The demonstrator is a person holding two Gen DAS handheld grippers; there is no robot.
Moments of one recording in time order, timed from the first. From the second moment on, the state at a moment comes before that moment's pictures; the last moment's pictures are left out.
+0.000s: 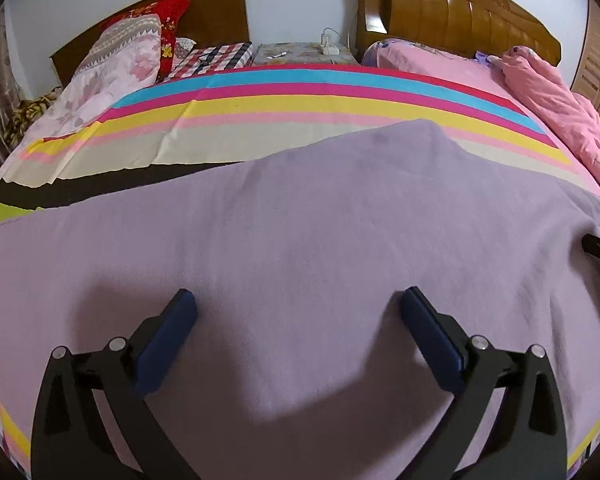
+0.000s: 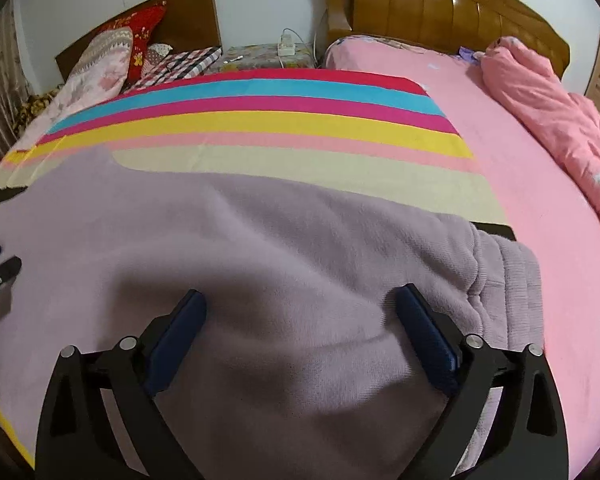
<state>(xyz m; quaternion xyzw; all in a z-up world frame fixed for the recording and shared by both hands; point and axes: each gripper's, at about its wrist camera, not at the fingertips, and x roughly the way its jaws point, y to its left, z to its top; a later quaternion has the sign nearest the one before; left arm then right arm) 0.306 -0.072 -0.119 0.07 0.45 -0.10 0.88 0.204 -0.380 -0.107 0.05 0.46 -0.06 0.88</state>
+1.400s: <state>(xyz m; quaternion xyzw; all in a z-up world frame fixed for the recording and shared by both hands) 0.258 0.199 -0.087 0.00 0.43 0.11 0.89 0.247 -0.047 -0.078 -0.04 0.44 0.14 0.89</state>
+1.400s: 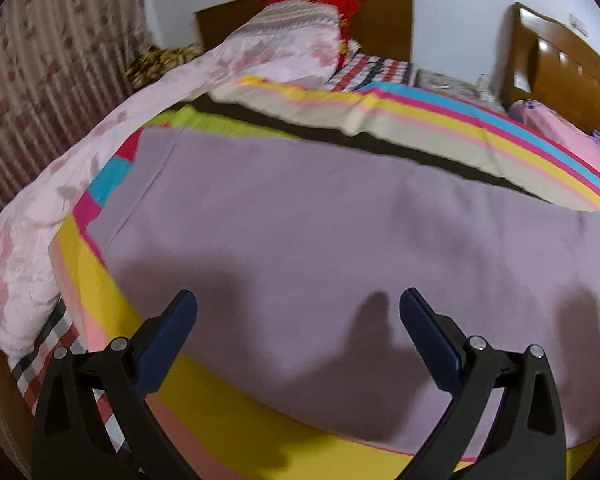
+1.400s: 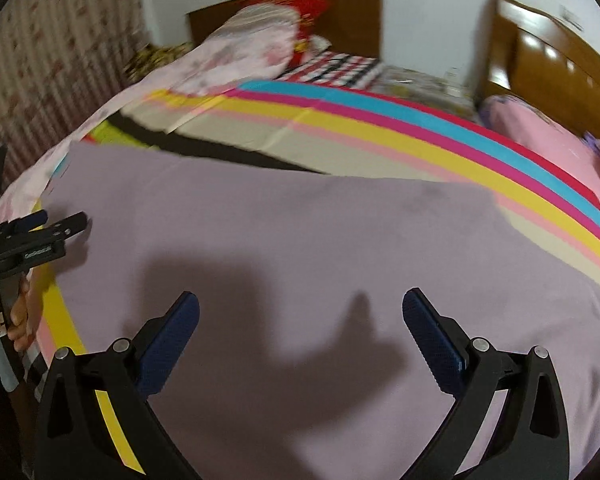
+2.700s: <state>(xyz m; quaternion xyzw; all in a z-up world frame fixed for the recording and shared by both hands) 0.202 0.334 -0.082 -0.31 0.34 0.06 0.89 0.246 -0.053 -0.059 -0.04 0.44 0.19 0.88</state>
